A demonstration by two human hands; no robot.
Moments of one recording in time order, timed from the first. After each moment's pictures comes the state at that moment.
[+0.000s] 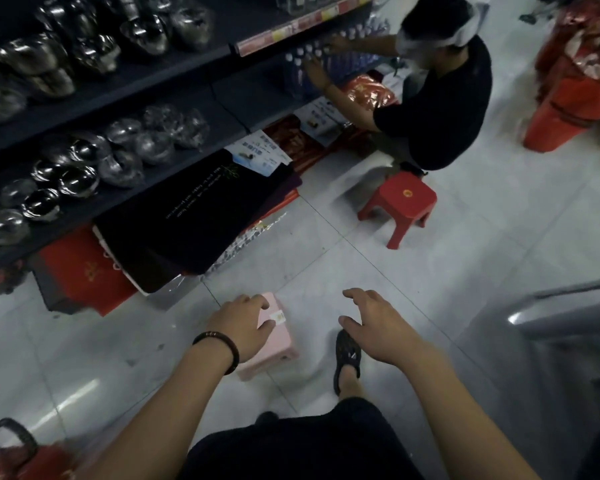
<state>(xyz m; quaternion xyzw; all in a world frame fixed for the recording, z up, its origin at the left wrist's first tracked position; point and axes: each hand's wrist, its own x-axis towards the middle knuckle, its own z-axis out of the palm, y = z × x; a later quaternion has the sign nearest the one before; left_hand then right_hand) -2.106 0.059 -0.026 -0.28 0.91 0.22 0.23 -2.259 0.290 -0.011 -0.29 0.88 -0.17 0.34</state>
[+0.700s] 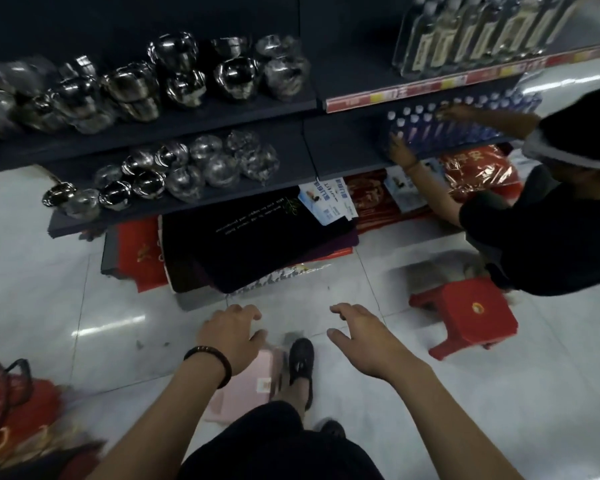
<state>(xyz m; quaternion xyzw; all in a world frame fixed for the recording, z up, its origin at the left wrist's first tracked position) -2.329 -0.015 -0.006 -0.50 0.83 0.19 0.17 -2.567 0.121 -0.007 -0.49 0.77 -0.13 0.40</state>
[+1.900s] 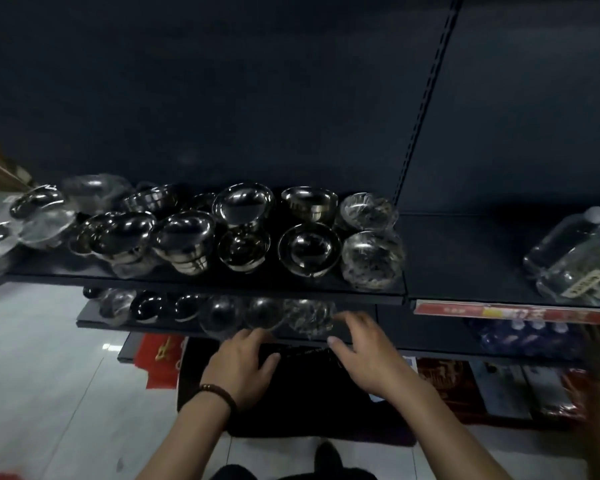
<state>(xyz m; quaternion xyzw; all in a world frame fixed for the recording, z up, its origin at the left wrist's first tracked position) -2.482 -0.455 0.050 -0.61 0.75 0.24 -0.02 -2.736 -0.428 0.048 -0.62 0.69 -0.15 0.36</state>
